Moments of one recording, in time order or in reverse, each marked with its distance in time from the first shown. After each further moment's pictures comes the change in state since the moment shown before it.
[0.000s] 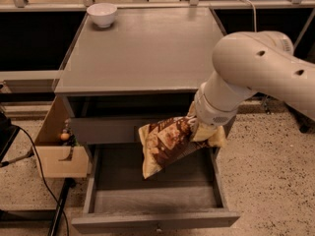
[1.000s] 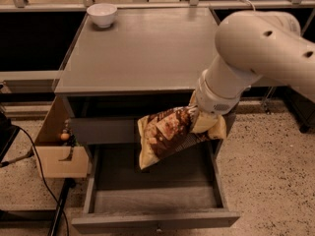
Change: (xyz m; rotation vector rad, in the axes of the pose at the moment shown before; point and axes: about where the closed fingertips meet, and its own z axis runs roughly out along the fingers) arm -0.006 -0.012 -0.030 0.003 0.003 0.062
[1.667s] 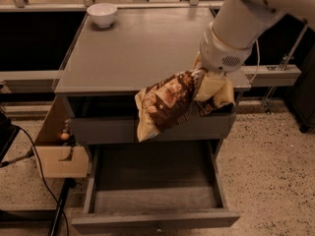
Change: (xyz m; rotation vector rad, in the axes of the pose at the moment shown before) arm -0.021 -0.037 -0.083 -0.011 -0.015 -0.008
